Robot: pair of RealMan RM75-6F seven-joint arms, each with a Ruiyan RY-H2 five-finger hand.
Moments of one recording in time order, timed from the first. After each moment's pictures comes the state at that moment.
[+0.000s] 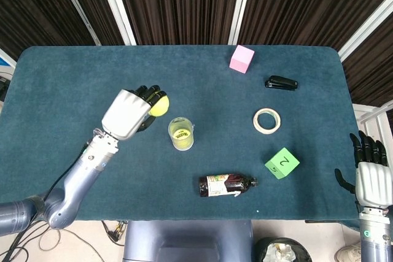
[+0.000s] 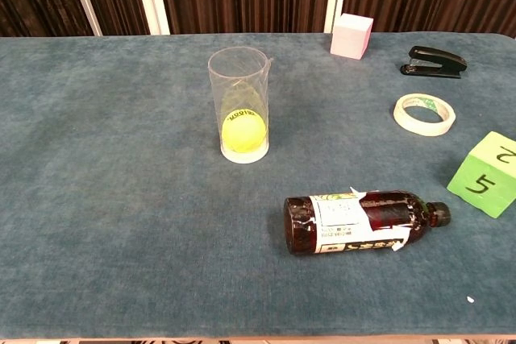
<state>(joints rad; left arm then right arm) -0.86 -1.27 -0.24 -1.82 1.22 1.17 0.61 0.08 -1.27 0.17 -1.57 -1.37 1.54 -0.15</state>
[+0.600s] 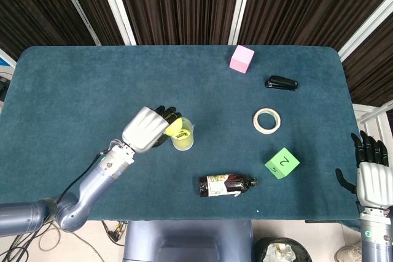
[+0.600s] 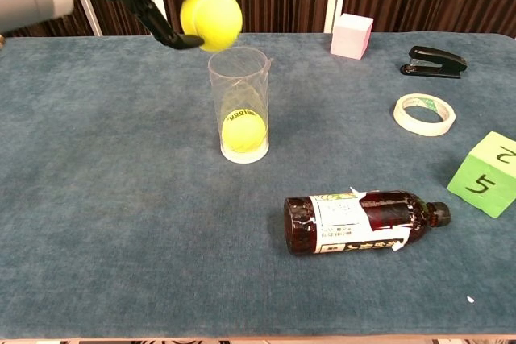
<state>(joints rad) -0.90 -1.37 -0.19 -1.77 1.19 1.07 0.63 0.07 -1.26 0.17 -1.57 -1.37 1.55 -0.14</state>
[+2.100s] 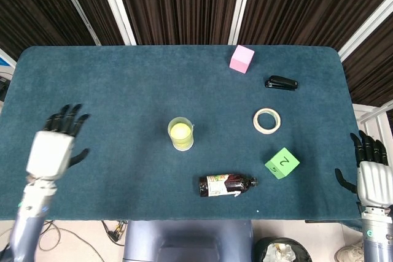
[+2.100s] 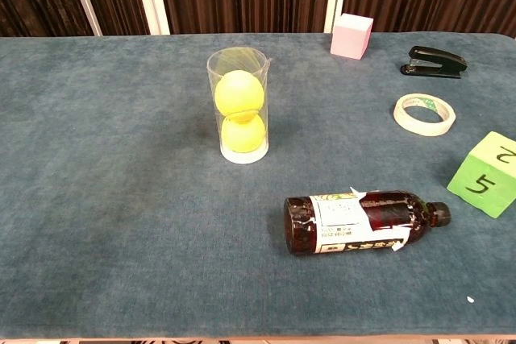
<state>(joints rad) -0.42 -1.19 0.04 -1.86 1.41 1.67 0.54 0.08 -1.24 0.17 -1.58 -1.37 1.53 -0.09</state>
